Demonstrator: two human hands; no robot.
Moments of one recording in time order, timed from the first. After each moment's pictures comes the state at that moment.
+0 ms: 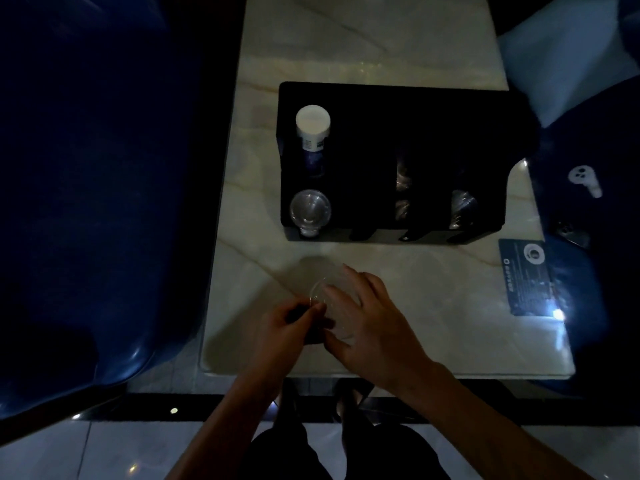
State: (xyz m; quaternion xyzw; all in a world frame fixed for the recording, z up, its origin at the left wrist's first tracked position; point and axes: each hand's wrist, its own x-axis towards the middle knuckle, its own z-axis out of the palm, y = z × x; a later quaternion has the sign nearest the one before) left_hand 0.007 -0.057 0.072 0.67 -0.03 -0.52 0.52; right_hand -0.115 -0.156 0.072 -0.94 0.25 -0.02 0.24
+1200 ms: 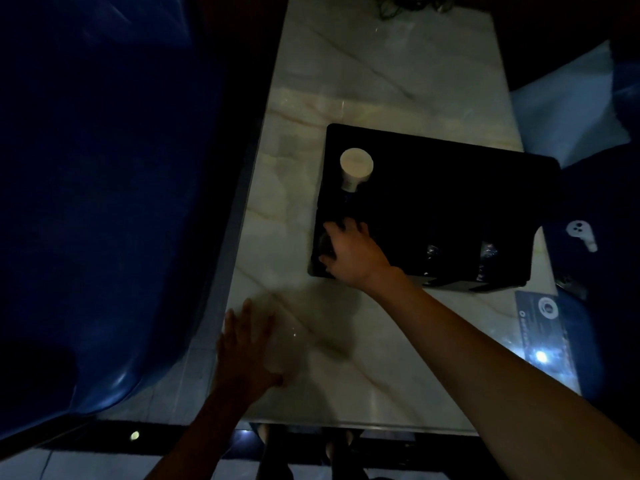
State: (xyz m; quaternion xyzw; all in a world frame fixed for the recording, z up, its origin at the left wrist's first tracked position) left_hand 0.102 0.005 -0.088 0.87 -0.39 -0.29 -0.04; right_hand 0.064 -0.258 0.038 -0.92 0.33 0.16 0.18
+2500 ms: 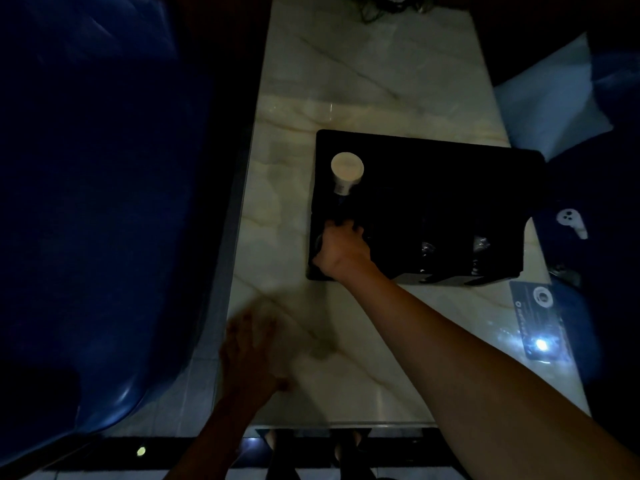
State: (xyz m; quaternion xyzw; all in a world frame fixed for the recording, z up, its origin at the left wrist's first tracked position) left_hand 0.100 -0.003 -0.074 0.87 -0.38 -0.29 -0.05; right_hand 0.093 -0.248 0.053 -0.84 0.46 0.20 0.19
